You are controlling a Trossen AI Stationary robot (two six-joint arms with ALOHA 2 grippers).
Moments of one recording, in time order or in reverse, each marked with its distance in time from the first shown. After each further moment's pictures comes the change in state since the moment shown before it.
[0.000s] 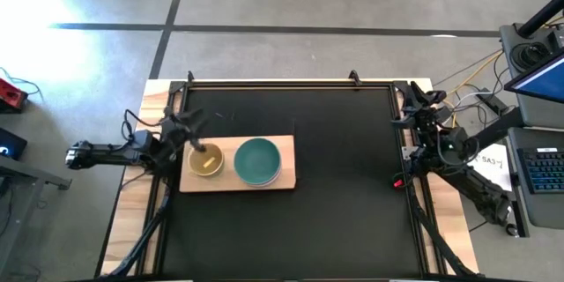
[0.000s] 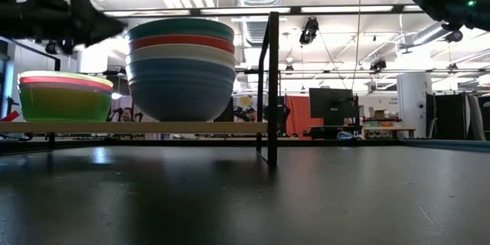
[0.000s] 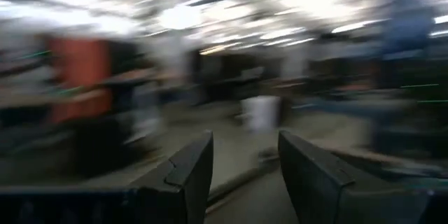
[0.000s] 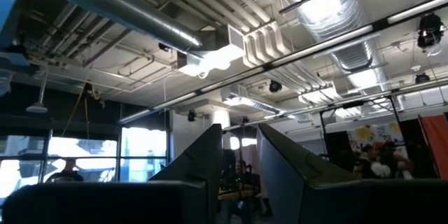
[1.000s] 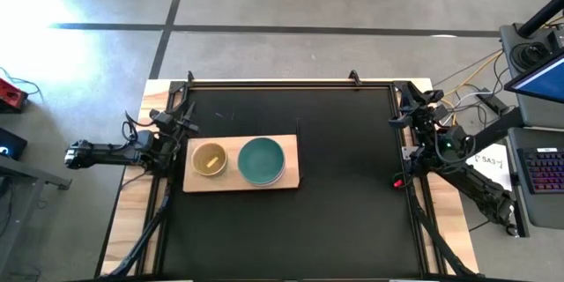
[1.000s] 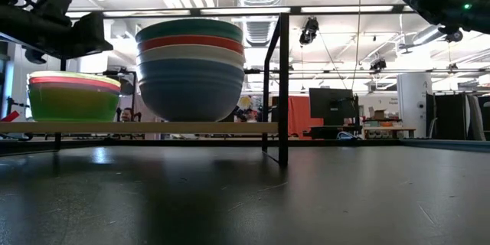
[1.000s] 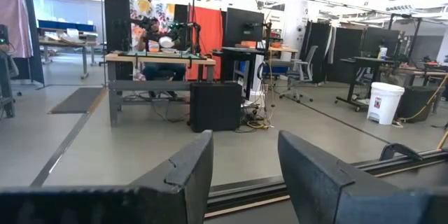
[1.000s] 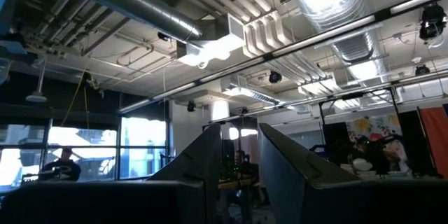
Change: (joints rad) left arm 0.000 0.022 -0.001 -0.007 -0.534 -0.007; right arm 0.000 0.041 0.000 -0.008 0.000 0.000
